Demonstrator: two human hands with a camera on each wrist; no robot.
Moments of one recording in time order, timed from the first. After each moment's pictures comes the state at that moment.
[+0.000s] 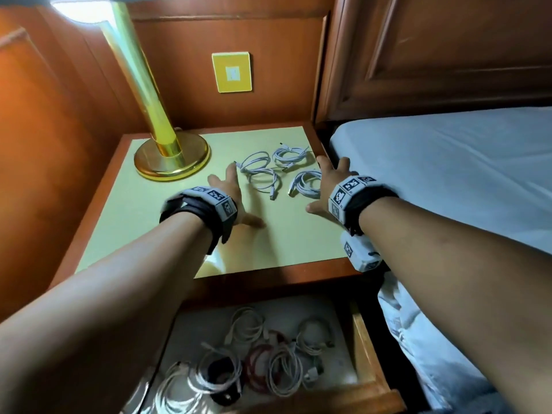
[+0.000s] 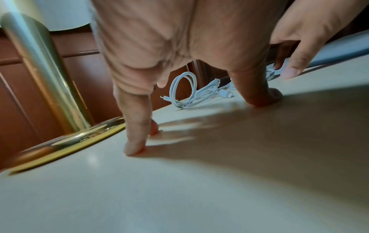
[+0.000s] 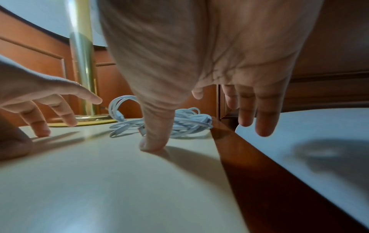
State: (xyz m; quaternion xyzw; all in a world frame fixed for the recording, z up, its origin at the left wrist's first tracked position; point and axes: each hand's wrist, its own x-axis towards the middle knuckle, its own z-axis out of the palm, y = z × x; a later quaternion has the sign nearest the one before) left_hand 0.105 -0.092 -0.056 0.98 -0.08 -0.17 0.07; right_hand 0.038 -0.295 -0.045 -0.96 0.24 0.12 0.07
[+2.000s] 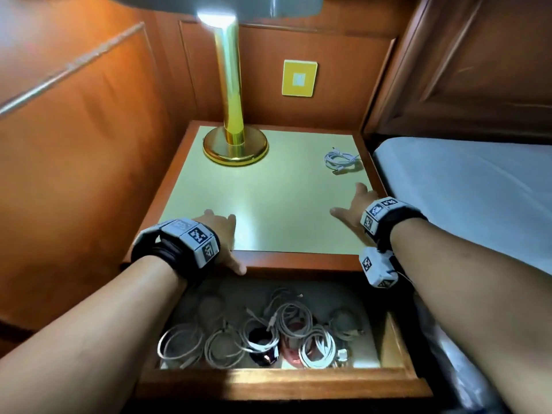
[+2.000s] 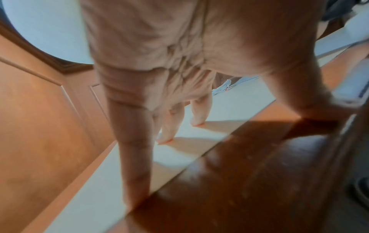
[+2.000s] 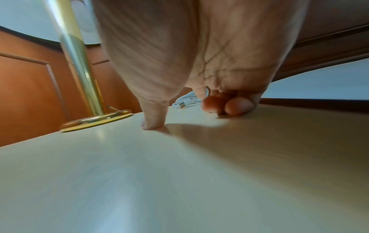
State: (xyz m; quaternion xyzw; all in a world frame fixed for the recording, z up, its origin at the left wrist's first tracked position) left_hand 0.025 0.054 -0.032 0.94 -0.13 -0.31 -0.06; right_hand 0.033 -0.250 -0.061 -0.95 0.25 0.16 0.10
